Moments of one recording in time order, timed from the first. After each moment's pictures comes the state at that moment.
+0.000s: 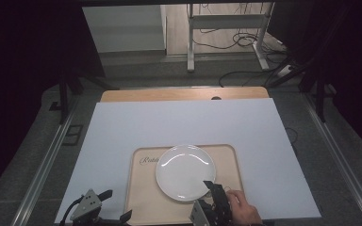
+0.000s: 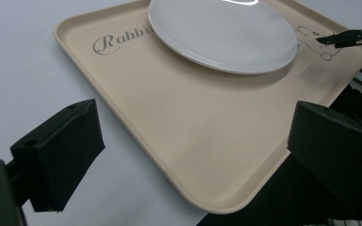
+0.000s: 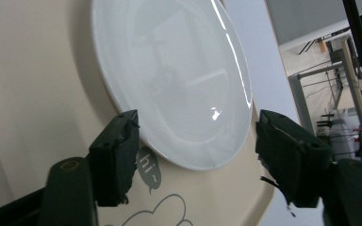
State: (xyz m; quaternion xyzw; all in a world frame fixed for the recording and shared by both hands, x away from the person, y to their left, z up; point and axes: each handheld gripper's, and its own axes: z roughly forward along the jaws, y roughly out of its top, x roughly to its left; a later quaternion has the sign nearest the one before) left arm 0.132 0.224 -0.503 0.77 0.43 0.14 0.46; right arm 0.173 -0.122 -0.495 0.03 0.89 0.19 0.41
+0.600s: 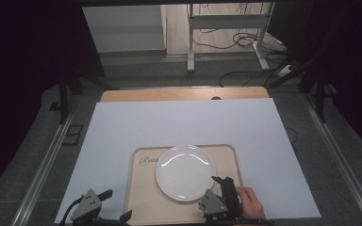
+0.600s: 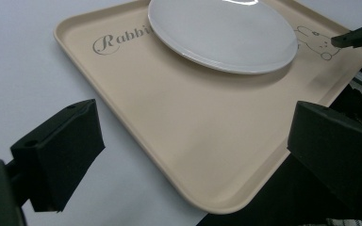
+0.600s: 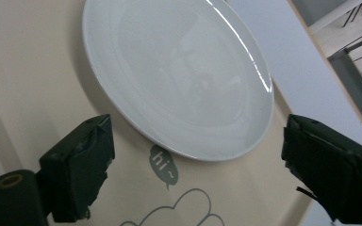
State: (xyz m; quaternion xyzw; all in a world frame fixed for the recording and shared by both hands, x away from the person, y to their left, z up) left arm 0.132 0.224 -0.503 0.77 0.43 0.14 0.46; right arm 0.188 -0.142 -0.485 0.12 0.90 0.26 0.32
